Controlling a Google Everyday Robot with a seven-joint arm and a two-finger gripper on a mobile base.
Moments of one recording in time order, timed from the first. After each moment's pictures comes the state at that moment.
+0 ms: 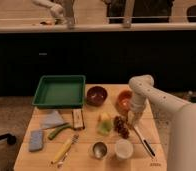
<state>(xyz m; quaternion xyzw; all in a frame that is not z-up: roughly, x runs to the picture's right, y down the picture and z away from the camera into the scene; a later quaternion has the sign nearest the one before) 0.249 0.198 0.874 -0.40 0.26 0.48 0.74</state>
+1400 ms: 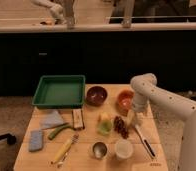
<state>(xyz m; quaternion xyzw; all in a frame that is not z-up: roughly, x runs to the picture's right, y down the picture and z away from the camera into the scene) 0.246 0.182 0.839 -0.38 0.24 0.48 0.76</state>
